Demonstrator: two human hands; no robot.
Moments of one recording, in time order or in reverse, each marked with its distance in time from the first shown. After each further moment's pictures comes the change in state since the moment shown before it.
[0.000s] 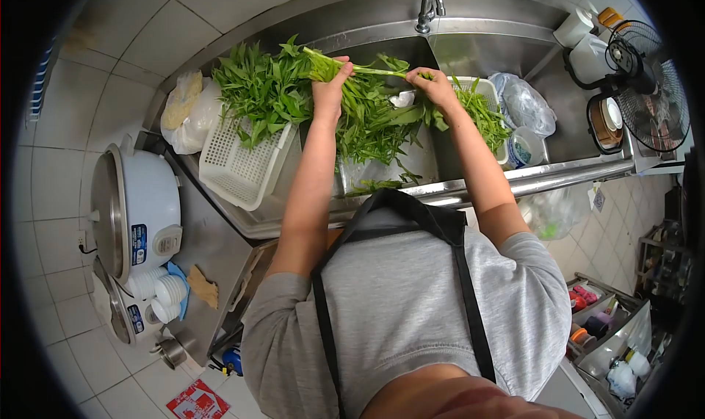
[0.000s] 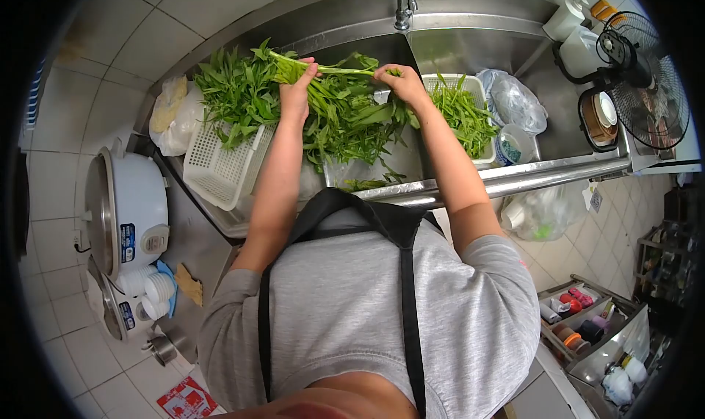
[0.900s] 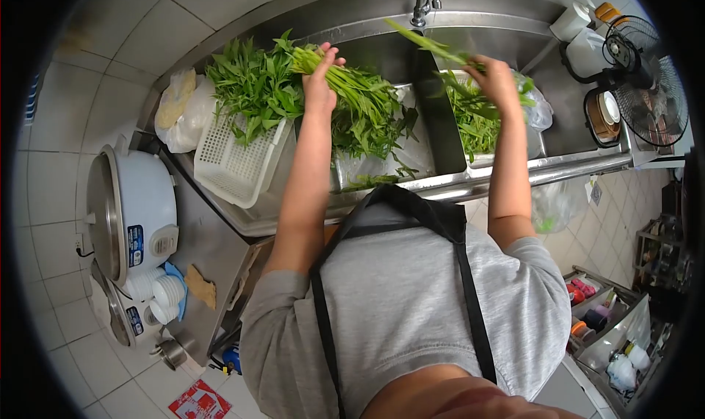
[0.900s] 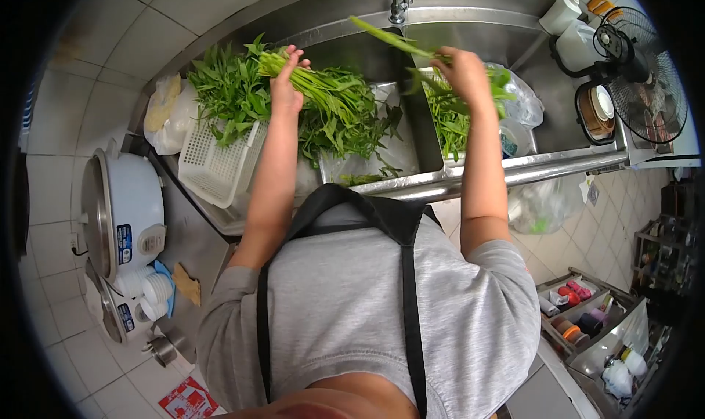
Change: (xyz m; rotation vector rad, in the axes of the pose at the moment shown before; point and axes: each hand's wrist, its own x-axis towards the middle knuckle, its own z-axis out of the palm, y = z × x) left_hand 0.005 0.007 -0.002 -0.310 0.093 -0.120; right_hand -0.051 -0.100 -0.078 -1.070 0.262 -0.144
